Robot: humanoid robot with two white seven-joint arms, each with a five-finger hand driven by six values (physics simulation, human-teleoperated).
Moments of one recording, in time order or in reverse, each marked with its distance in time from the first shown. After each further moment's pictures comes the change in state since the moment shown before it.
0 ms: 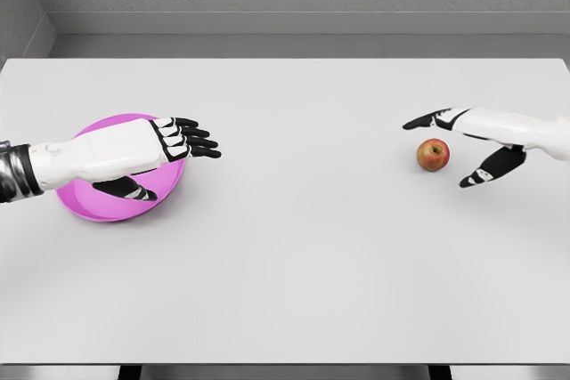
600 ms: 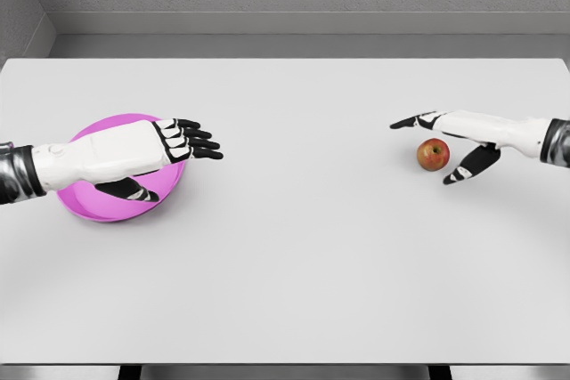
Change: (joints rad) left arm 0.001 -0.008 -0.002 0.001 -0.007 0.000 -0.001; right arm -0.037 0.123 0.017 0.144 0.102 0.041 0.000
